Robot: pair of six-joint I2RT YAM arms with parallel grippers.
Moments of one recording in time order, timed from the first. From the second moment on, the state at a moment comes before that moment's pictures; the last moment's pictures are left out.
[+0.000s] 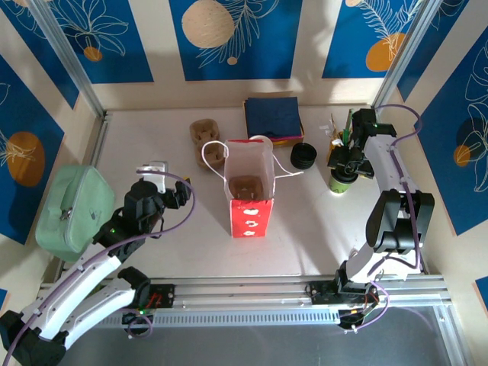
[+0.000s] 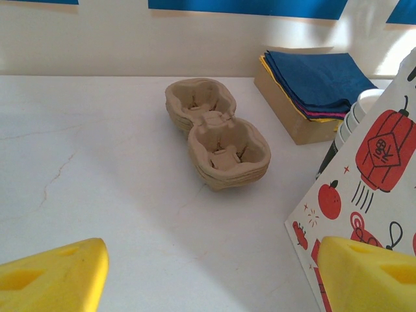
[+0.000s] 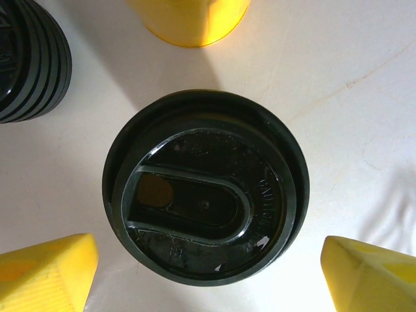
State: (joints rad) left arm -0.58 0.72 0.65 -0.30 -0.33 -0.28; right arm -0.09 1.64 1.44 -1.12 0.06 0.25
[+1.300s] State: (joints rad) left arm -0.58 0.73 0.65 -0.31 -0.33 -0.28; right arm -0.10 1.75 1.51 -1.15 0.03 0.25
